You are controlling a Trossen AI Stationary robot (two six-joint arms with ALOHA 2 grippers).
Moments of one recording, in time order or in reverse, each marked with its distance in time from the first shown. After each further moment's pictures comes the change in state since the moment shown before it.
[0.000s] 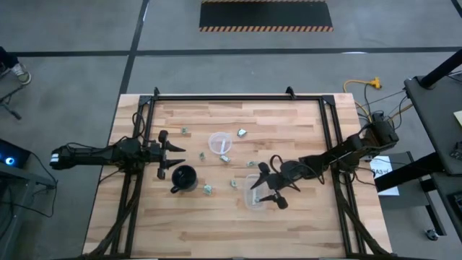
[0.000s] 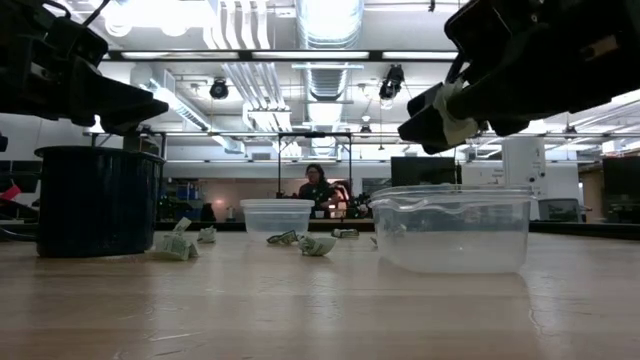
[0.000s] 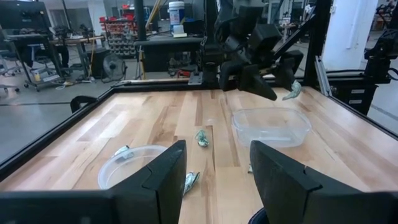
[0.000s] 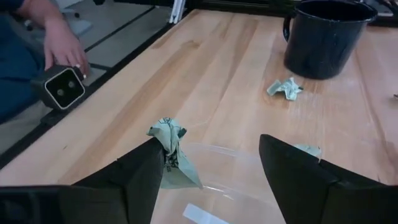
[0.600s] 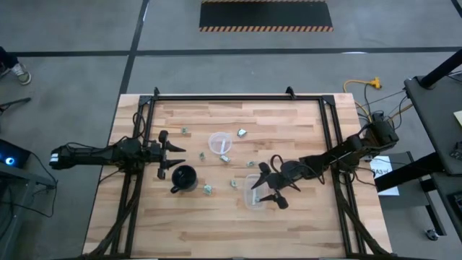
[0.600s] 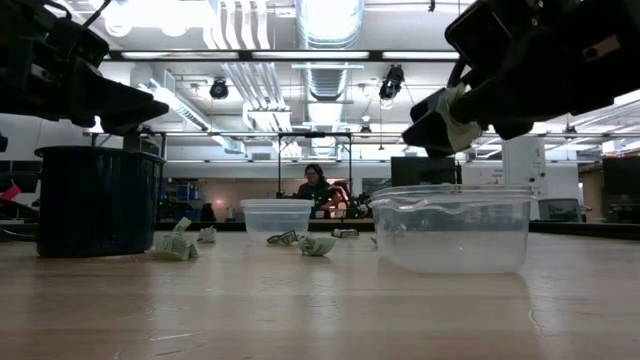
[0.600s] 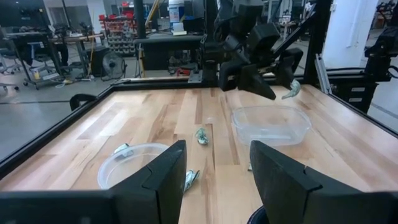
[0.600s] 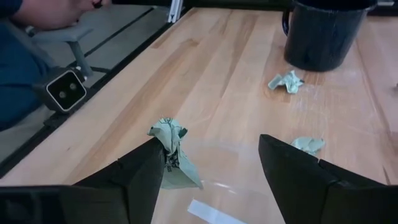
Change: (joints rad) left arm 0.000 0.009 -0.001 0.003 0.000 0.000; right arm 0.000 0.000 -0.009 0.008 0.001 0.045
